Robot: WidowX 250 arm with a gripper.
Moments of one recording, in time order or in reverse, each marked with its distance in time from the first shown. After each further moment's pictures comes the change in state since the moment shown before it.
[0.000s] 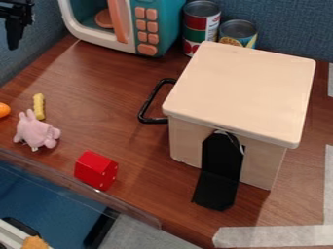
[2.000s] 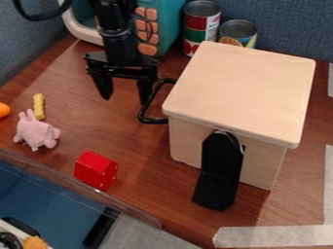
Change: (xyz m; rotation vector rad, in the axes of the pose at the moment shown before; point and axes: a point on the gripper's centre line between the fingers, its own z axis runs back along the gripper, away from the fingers) arm -0.011 -0.184 -0.039 -0.396 0.046 -0.223
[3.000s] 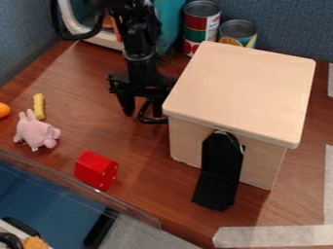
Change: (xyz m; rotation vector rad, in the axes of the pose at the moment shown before) arm 0.007 -0.017 -0.043 0.008 0.032 0.016
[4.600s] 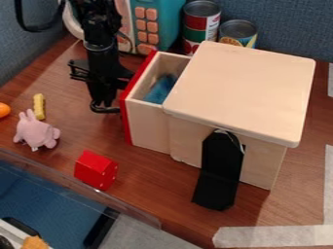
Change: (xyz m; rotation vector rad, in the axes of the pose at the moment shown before) arm 0.007 0.086 0.007 0.158 -0.022 -0.016
